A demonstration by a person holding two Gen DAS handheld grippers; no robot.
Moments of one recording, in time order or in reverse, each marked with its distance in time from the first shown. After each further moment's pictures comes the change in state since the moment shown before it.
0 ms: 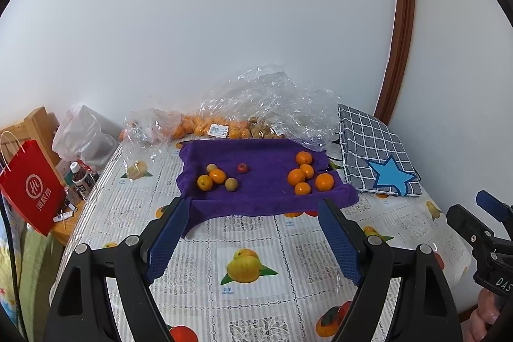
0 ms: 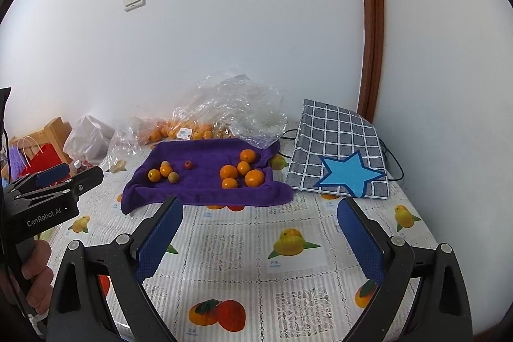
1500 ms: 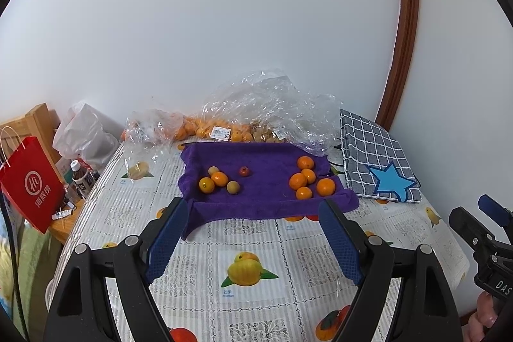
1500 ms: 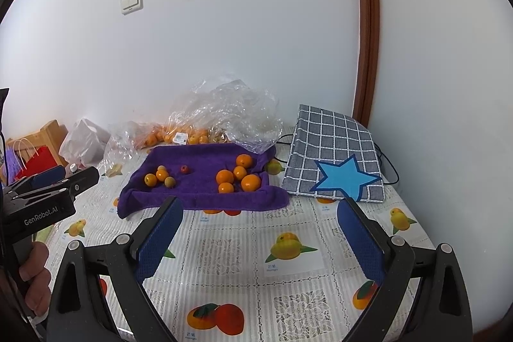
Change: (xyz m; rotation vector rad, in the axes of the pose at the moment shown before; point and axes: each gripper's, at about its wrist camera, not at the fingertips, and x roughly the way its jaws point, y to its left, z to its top) left arm 0.000 0.002 0.002 -0.022 -0.012 0.002; right arm -0.002 0.000 0.003 0.000 -0.024 -0.018
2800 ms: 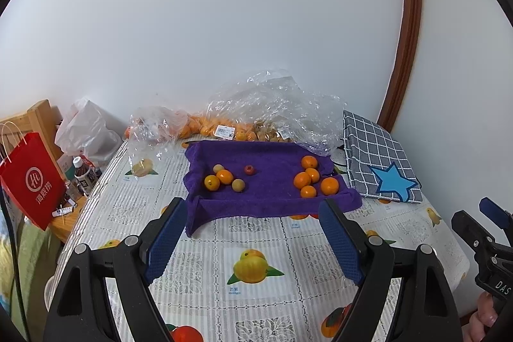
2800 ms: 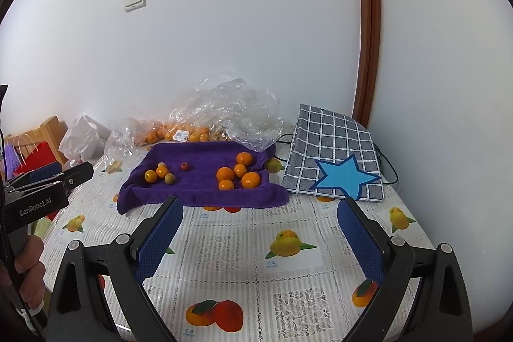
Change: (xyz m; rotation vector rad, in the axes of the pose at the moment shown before) left arm 0.001 0.007 -0.003 -0.020 -0.004 0.009; right arm -0.001 0.004 -0.008 -0.013 -0.002 -0.004
